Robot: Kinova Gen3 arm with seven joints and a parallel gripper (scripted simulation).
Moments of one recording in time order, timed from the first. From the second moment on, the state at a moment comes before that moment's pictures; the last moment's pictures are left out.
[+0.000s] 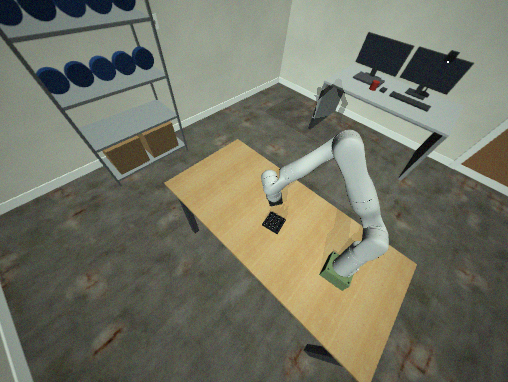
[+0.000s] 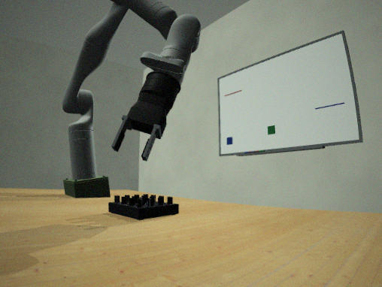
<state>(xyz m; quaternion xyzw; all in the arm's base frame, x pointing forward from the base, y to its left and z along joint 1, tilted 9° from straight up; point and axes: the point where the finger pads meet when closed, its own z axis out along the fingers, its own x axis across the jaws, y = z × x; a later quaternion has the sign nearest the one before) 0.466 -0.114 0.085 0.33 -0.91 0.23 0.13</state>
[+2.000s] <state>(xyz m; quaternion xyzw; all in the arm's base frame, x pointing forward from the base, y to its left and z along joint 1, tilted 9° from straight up) 0.448 -0.100 0.056 0.48 -0.85 0.16 0.12</state>
